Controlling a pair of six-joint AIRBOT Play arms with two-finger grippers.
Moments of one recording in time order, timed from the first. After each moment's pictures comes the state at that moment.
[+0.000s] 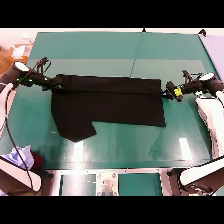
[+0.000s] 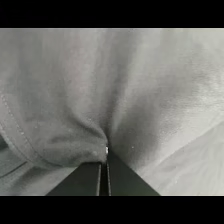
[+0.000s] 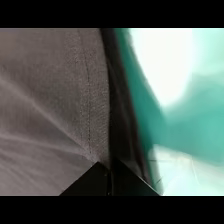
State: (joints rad) left arm 0.17 -1.80 1.49 0.93 -1.10 -1.20; right arm -0.32 -1.76 1.34 -0.90 1.16 1.43
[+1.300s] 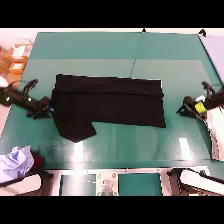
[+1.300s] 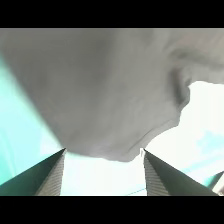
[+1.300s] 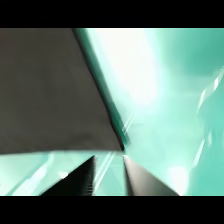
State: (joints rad) left arm 0.30 -1.27 0.94 1.05 -1.44 -1.38; right arm -0.47 -1.24 0.93 -1.18 1.37 1.56
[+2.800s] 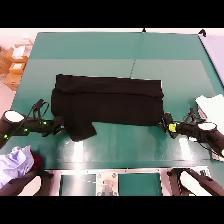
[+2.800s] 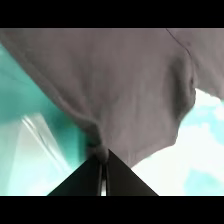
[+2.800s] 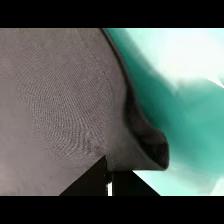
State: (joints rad) left arm 0.16 -0.99 0.49 0.86 -1.06 -1.39; right arm -0.32 -1.01 0.33 -0.67 0.76 1.51
